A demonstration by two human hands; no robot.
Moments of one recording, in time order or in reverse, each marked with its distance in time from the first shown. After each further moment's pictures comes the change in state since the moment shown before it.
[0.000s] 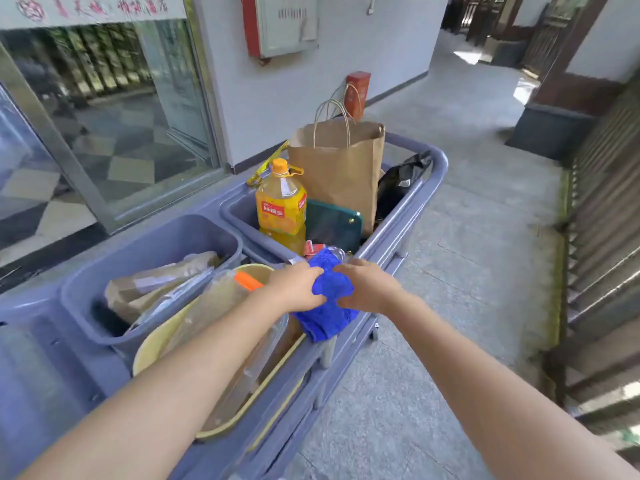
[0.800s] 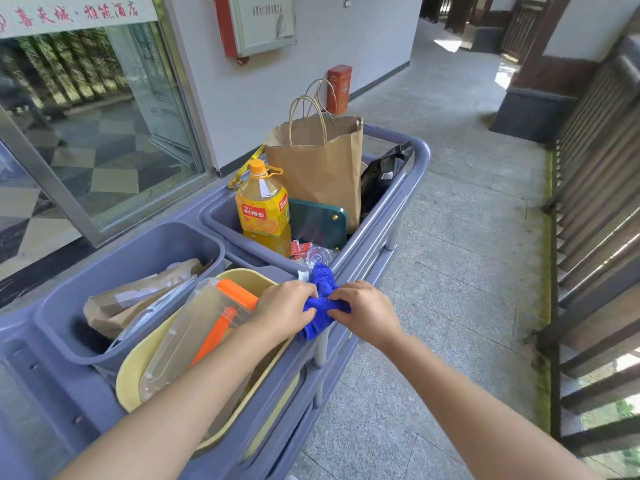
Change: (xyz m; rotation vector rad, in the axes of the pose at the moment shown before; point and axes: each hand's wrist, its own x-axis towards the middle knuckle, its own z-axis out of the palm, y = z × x) left_hand -0.021 0.009 0.028 -0.070 0.231 0.106; right_hand -0.030 0.019 0.051 0.143 0.383 -0.047
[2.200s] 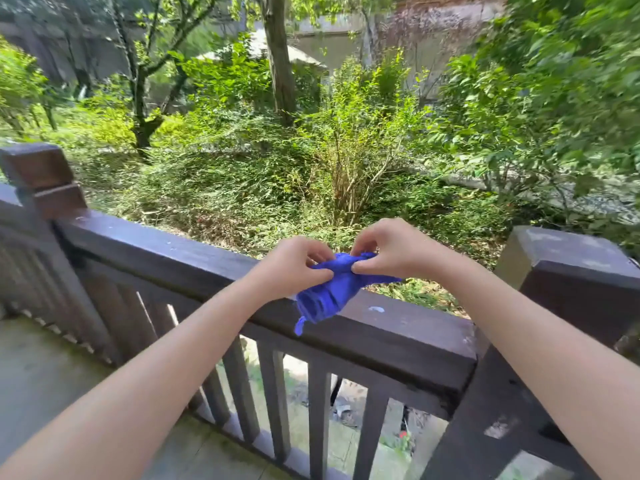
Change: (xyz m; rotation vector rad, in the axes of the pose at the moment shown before) left_hand -0.119 0.674 0.029 -0.435 -0.717 1.598; right_hand -0.541 0.055 -0.398 -0.426 0.602 1.396
